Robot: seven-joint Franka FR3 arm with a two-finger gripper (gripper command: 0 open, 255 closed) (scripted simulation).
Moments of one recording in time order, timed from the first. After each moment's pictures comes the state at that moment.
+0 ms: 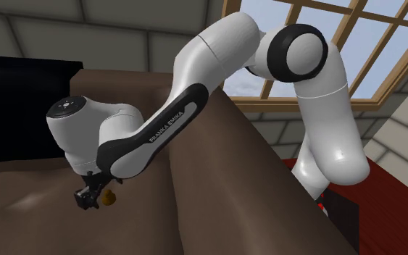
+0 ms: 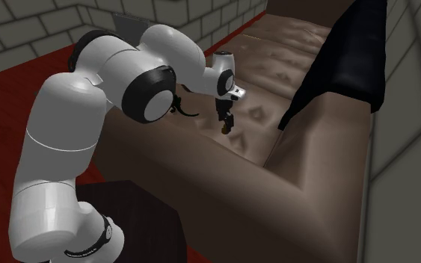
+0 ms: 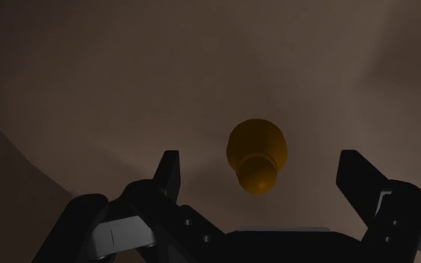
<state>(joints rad) 0.41 0.61 0.42 -1.74 -0.44 2.22 0.83</state>
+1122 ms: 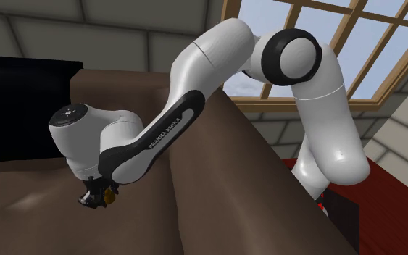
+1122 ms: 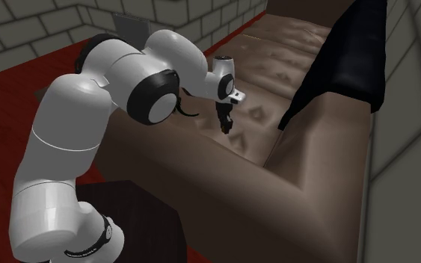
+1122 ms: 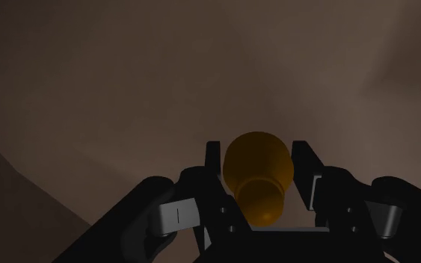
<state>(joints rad) 0.42 0.64 0.41 -1.73 -0.46 2.24 0.84</state>
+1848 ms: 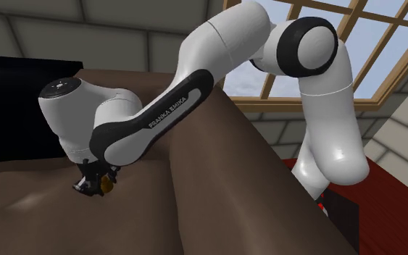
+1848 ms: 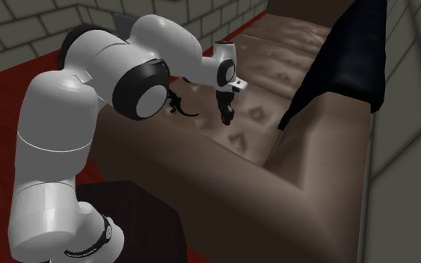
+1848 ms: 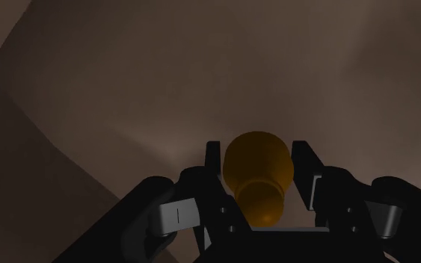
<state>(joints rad) 0.39 0.55 0.44 -1.72 -0.41 2.15 0.80</state>
